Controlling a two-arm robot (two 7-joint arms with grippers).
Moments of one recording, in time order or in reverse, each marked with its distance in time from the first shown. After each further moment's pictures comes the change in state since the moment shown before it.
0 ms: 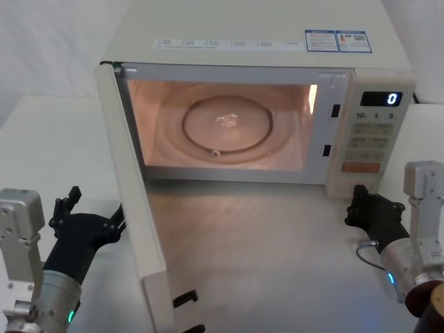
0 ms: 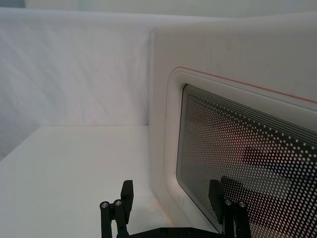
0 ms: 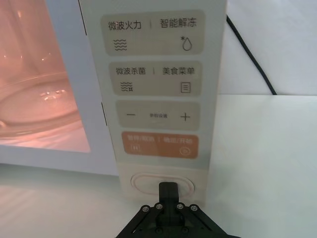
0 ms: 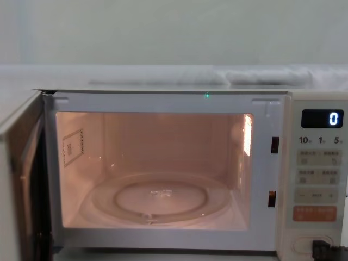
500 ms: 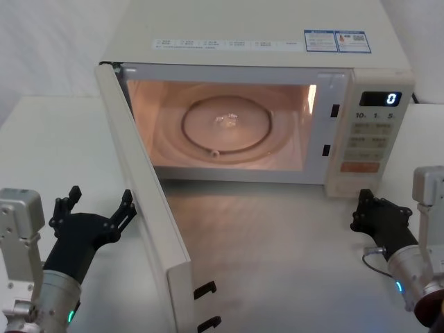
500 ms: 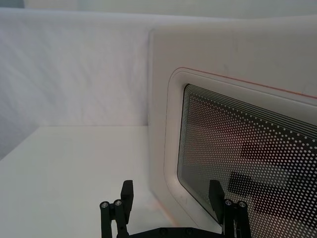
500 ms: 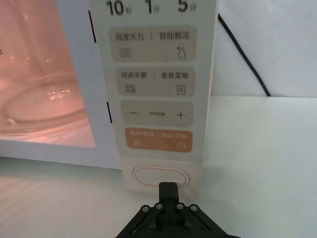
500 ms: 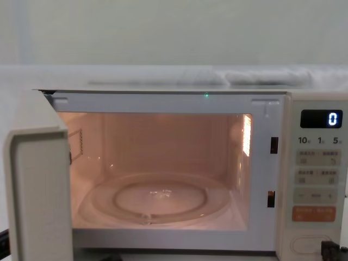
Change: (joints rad) left arm 0.000 0.000 0.000 0.000 0.000 0.000 -0.001; right arm -0.064 0.014 0.003 -0.089 0.000 0.023 0.006
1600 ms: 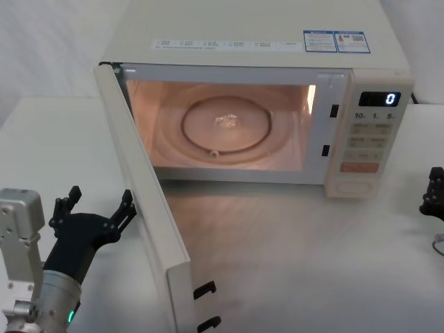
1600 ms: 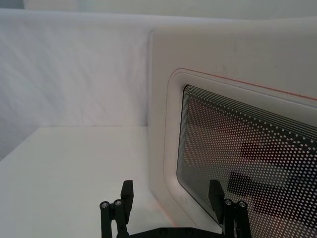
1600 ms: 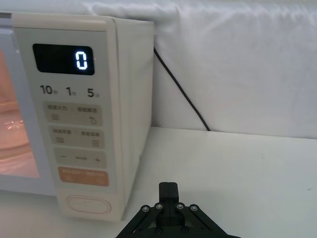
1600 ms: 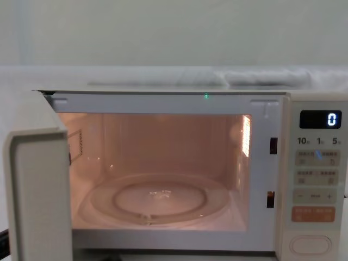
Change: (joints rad) left arm 0.000 0.000 0.000 0.000 0.000 0.000 0.000; right arm -0.090 0.099 0.126 -0.217 0.019 0.040 0.017
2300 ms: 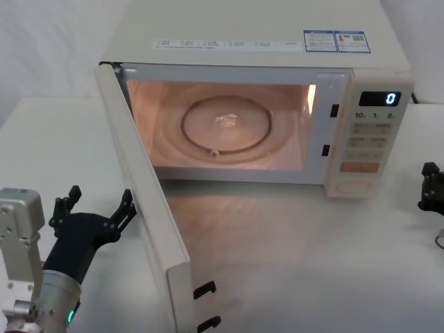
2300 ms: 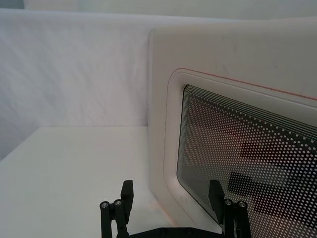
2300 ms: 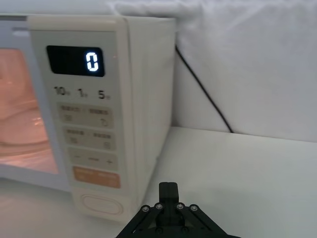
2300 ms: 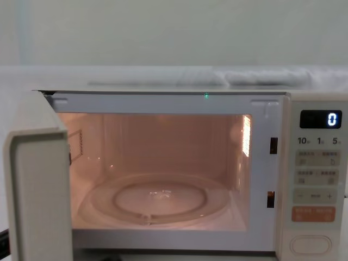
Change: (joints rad) left arm 0.000 0.000 0.000 0.000 0.000 0.000 0.000; right arm 0.052 0.080 0.004 0.050 0.095 0.019 0.126
